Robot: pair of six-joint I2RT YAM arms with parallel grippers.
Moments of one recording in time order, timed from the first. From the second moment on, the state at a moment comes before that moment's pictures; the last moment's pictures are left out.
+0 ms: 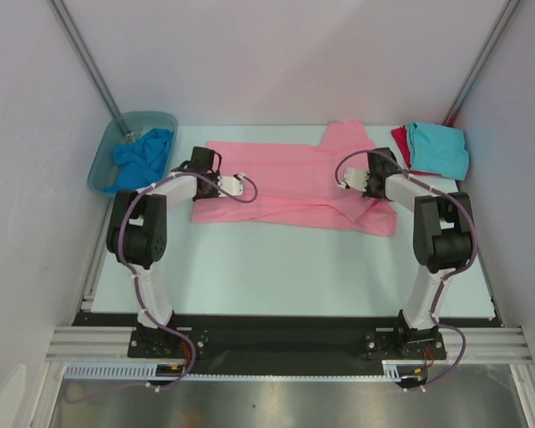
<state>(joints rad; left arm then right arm) -0.20 1.96 1.31 -0.36 -0.10 1.33 0.13 1.90 1.25 -0.33 0.30 -1.25</state>
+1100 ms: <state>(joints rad) -0.20 2.00 1.32 -0.32 -0.11 1.33 0.08 1.94 1.24 -0.26 0.34 -1.29</state>
